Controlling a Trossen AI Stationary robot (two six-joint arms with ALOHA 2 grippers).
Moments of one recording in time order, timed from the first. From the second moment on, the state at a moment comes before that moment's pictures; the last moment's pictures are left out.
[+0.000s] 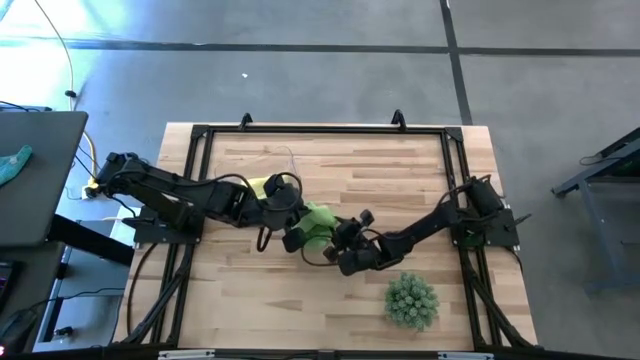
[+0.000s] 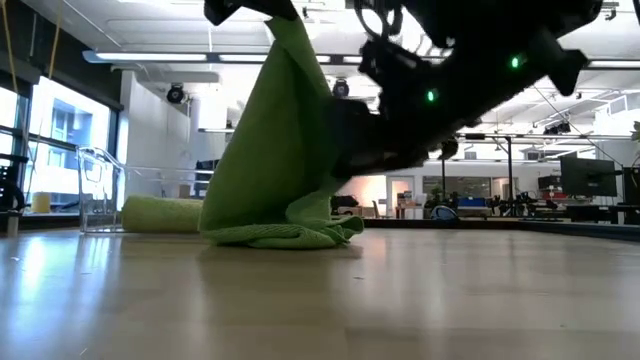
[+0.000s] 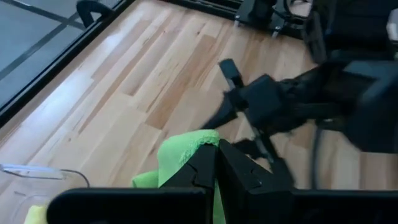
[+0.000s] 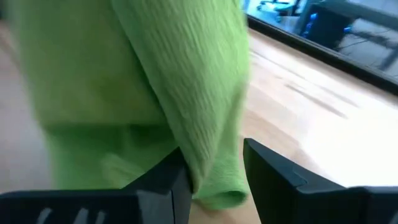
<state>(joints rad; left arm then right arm) -0.16 1.44 1.29 -0.61 -0.49 -0.46 0.36 1.95 1.01 0.11 1.02 0.63</state>
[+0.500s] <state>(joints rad) -0.16 1.37 1.35 -0.56 -0.48 -0.41 0.35 1.95 1.01 0.04 1.07 0.65</state>
